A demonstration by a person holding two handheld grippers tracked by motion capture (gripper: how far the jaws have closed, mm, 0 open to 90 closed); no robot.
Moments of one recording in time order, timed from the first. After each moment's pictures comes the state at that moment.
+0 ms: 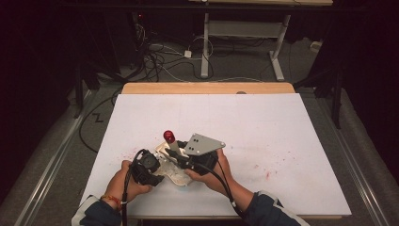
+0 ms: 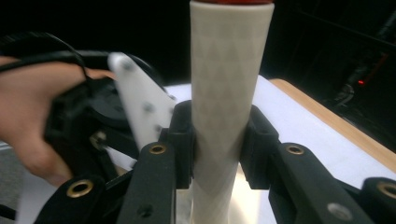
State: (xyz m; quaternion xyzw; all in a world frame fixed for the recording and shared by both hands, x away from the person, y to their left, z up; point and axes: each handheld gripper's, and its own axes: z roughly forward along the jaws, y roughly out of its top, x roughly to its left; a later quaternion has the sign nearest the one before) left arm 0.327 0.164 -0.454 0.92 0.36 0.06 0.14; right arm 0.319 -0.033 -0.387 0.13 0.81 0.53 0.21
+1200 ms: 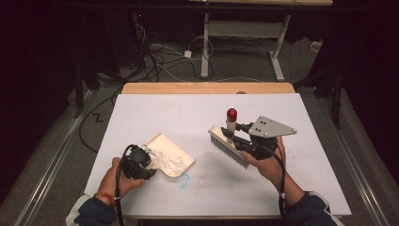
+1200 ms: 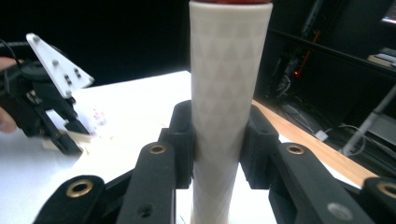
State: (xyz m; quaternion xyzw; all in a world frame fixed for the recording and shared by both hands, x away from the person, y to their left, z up) left arm 0.338 0.196 -0.454 0.89 0.42 0.07 0.17; right arm 0.340 -0.172 -0.352 0.21 0.77 0.54 0.27
